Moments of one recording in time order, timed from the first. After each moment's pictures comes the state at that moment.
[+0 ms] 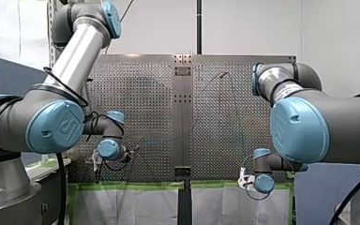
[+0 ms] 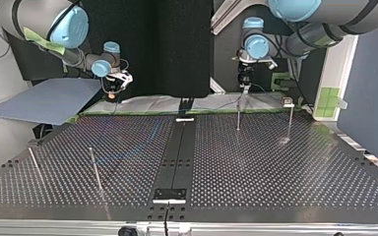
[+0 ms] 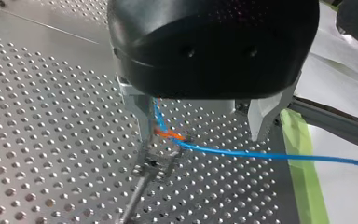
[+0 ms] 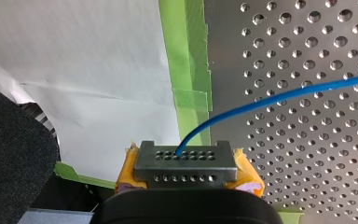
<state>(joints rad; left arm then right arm) -0.14 -2.21 -2.19 -2.18 -1.69 -1.73 1.76 -0.36 1.46 -0.74 1.63 1.67</state>
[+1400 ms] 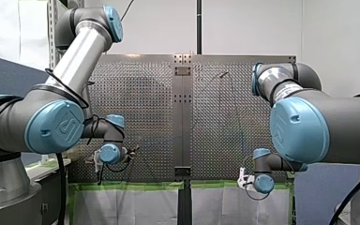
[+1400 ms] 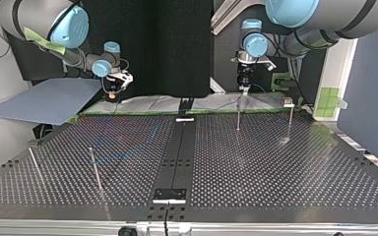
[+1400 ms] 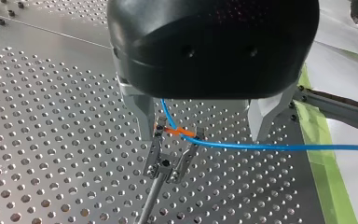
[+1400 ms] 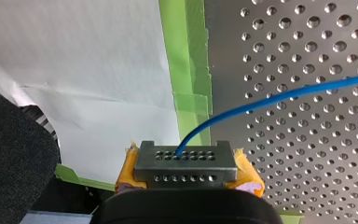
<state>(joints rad) -0.14 -2.23 -2.19 -2.09 -1.69 -1.72 1.77 -0.36 1.46 -0.74 1.62 1.67</state>
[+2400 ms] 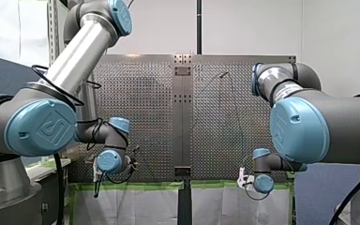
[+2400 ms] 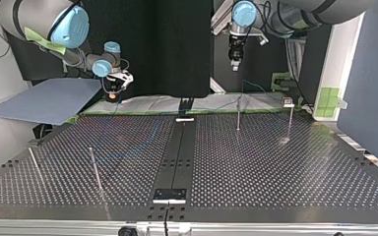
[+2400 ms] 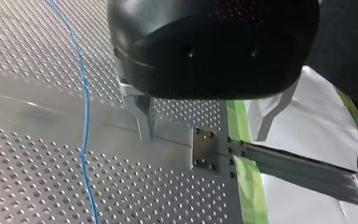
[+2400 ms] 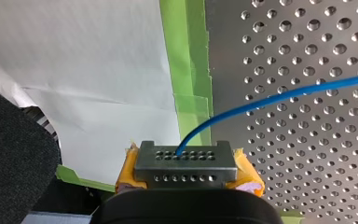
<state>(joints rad) -0.35 -2.20 -2.37 -2.01 -1.85 -1.73 1.77 -0.36 1.46 -0.74 1.62 1.67</state>
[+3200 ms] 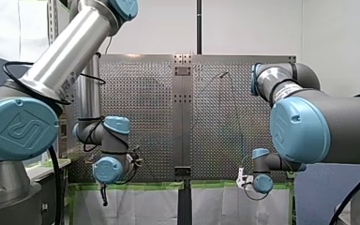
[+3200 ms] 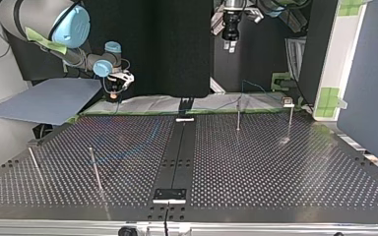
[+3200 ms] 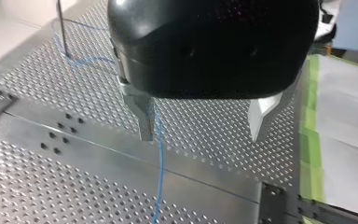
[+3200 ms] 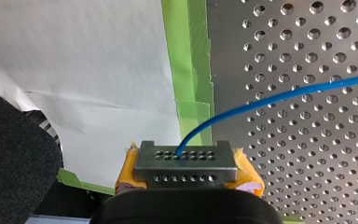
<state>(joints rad) -0.60 -2.16 -2.50 -1.75 -2.11 -1.94 1.77 -0.36 1.46 -0.74 1.62 1.67</state>
